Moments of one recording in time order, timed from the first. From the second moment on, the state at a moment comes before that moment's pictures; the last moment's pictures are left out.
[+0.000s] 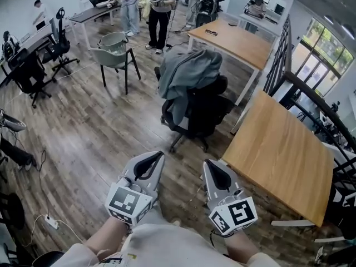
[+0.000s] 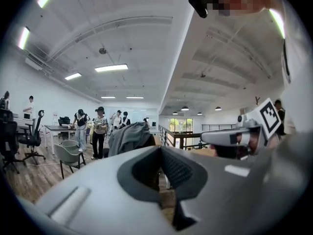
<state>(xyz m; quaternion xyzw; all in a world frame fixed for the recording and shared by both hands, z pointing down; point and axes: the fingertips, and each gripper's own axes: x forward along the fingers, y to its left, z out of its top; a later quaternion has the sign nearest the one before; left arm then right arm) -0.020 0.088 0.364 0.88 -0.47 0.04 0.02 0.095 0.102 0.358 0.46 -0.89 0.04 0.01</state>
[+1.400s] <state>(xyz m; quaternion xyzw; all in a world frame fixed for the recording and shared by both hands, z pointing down) -0.129 -0.181 0.355 0.91 -0.41 0.03 0.02 -0.015 -0.163 0.345 0.52 -0.85 0.04 0.01</state>
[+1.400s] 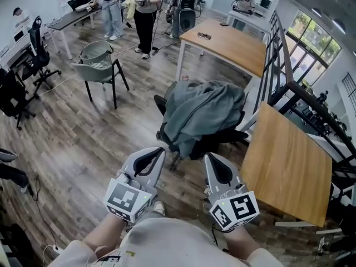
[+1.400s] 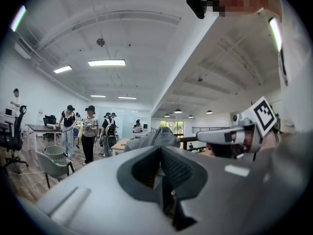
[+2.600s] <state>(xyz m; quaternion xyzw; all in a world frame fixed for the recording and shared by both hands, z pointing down) -0.088 -0.231 0.335 0.90 -0.44 0.01 0.01 0.045 -0.217 0.344 0.53 -0.85 0.03 0.03</state>
